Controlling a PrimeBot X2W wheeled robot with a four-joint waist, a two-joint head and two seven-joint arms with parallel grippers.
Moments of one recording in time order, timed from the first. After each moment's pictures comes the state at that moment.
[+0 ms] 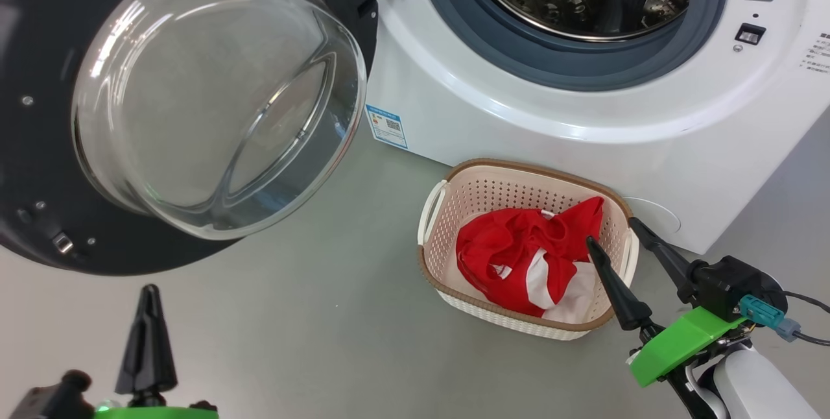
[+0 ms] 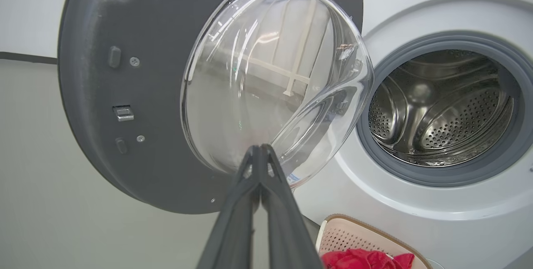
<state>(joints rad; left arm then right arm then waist) 0.00 0.03 0.01 0.07 -0.46 -0.06 -0.26 -0.25 -0.31 0.27 0.29 0.36 0.13 -0.26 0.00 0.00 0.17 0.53</state>
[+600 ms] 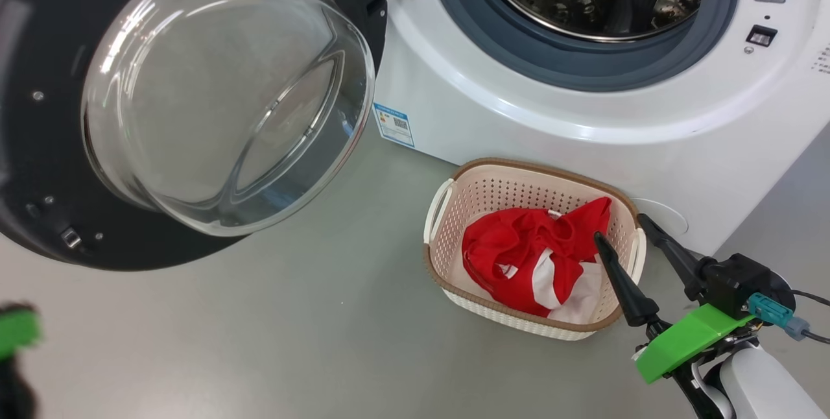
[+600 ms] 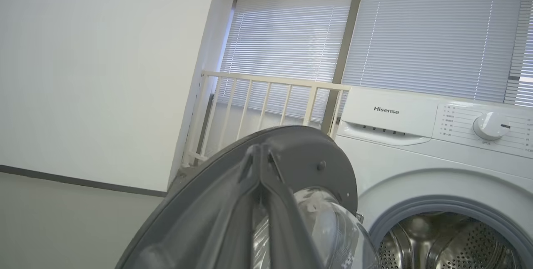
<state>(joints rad) -0.21 0.16 0.24 -0.10 -0.63 -0.12 -0.25 -0.25 -0.31 0.25 0.29 0.35 0.13 -0.26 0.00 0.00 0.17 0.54</state>
